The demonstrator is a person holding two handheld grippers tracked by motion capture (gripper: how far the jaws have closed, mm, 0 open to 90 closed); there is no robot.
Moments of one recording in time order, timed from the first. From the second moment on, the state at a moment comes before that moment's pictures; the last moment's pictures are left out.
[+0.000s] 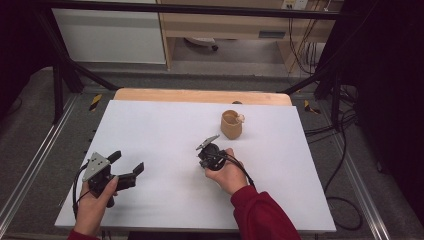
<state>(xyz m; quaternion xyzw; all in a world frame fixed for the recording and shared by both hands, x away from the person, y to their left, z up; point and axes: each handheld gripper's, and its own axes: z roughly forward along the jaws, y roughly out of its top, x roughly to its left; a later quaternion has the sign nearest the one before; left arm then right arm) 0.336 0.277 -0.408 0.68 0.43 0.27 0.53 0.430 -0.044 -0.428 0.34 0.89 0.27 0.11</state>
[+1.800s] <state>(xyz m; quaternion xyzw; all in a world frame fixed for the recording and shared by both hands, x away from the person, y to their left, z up) 0.336 0.276 -0.409 0.68 0.43 0.27 0.53 0.352 -0.119 -0.429 0.35 0.88 0.29 0.11</state>
